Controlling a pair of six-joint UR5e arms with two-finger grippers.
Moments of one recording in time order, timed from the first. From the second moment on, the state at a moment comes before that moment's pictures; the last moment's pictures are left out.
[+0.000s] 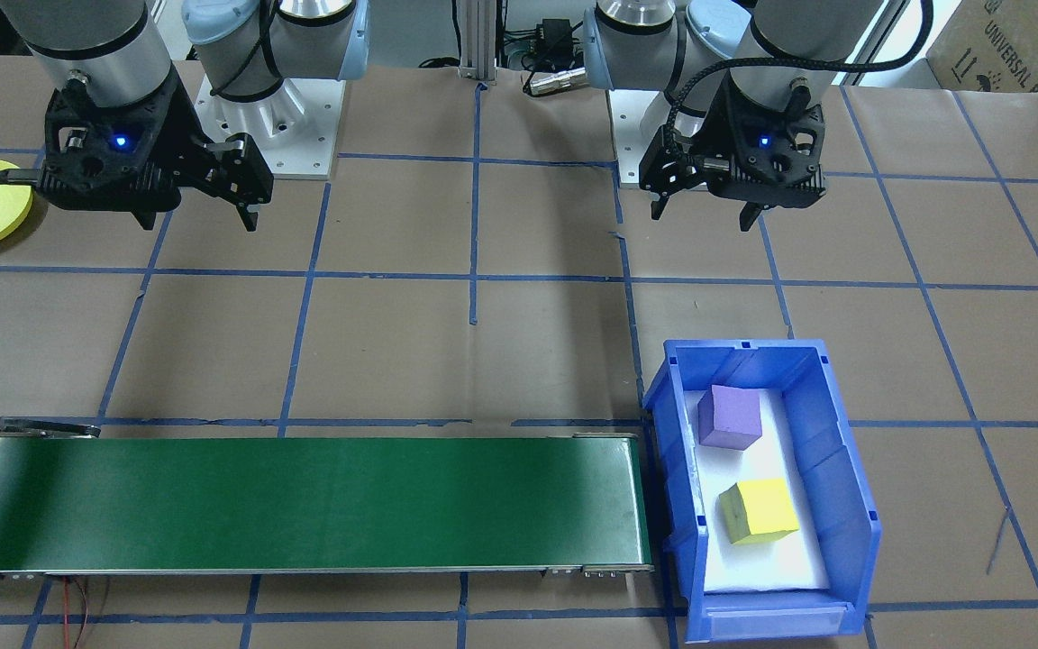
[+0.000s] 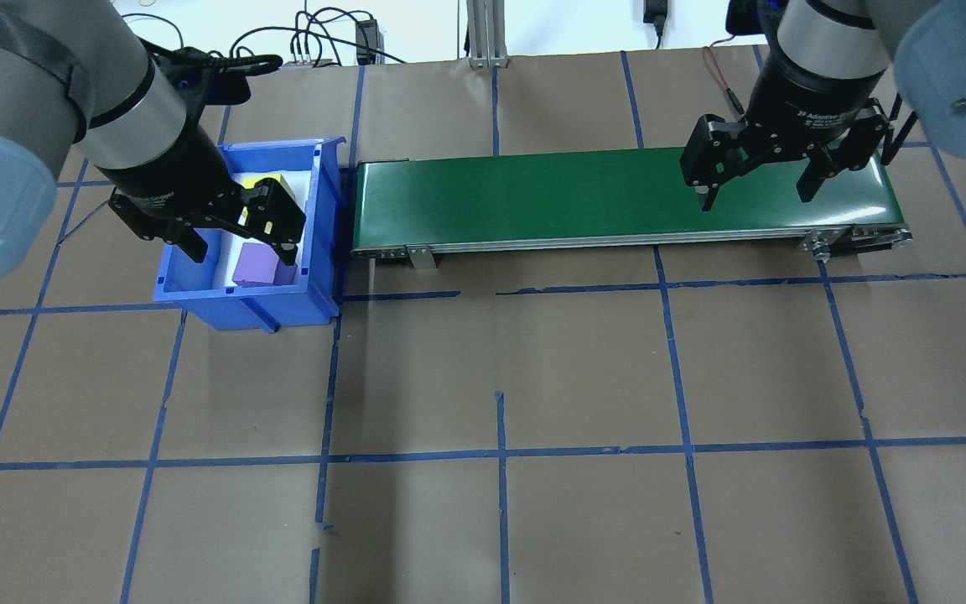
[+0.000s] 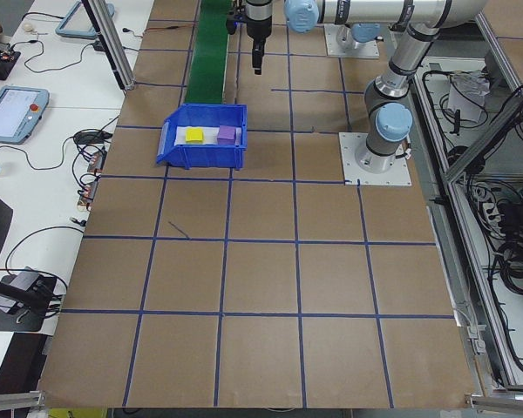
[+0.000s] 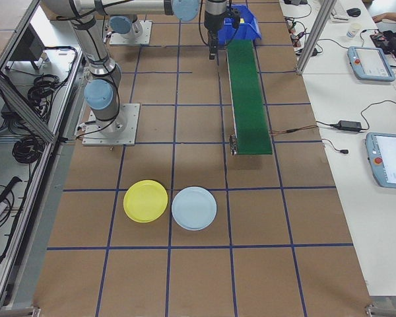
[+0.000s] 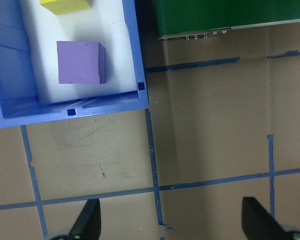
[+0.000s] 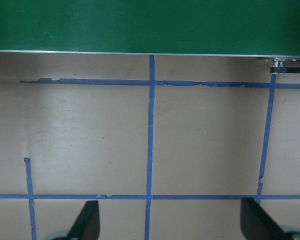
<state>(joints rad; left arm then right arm) -1.57 -1.50 -1.68 -1.56 1.54 0.10 1.57 -1.57 1.57 -1.53 -1.60 -0.03</state>
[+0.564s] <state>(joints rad) -1.51 -1.50 -1.67 -1.55 1.54 0.25 1.57 -1.57 1.57 -1.54 -1.60 -0.03</state>
